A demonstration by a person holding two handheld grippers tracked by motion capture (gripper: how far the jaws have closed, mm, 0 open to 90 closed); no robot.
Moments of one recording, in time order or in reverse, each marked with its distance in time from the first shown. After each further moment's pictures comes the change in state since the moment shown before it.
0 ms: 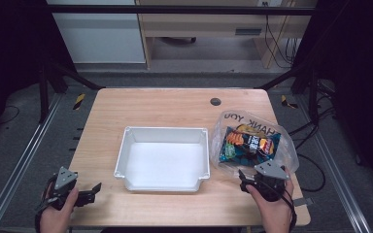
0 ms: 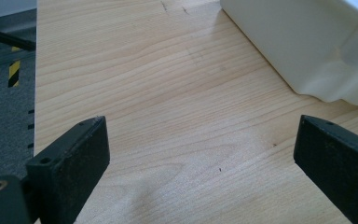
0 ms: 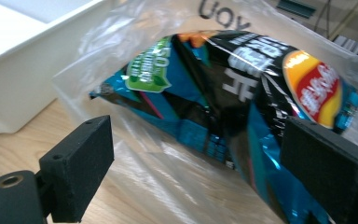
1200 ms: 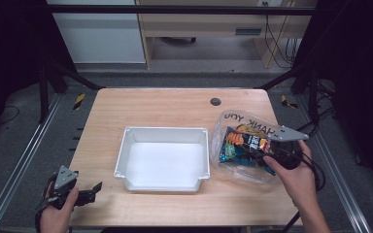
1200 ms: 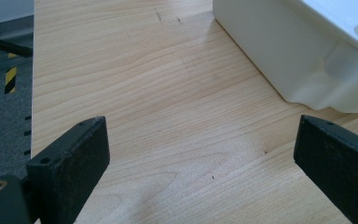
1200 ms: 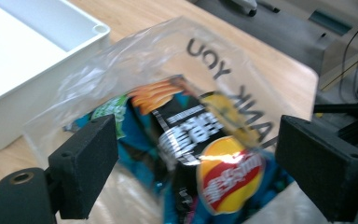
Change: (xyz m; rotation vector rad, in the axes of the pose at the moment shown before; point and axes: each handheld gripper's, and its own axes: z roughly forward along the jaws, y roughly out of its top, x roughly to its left) left arm -0.002 0.004 -0.003 -0.014 -0.014 0.003; right arm -0.069 0.077 0.002 0.051 0.142 -0.140
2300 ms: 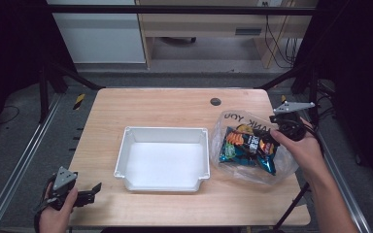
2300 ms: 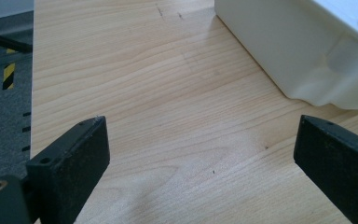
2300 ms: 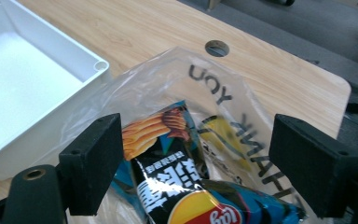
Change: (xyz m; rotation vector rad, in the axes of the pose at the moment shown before) left arm 0.001 -0.003 0.000 0.008 -0.002 -0.008; right arm -0.046 0.038 0.024 0.036 0.179 0.081
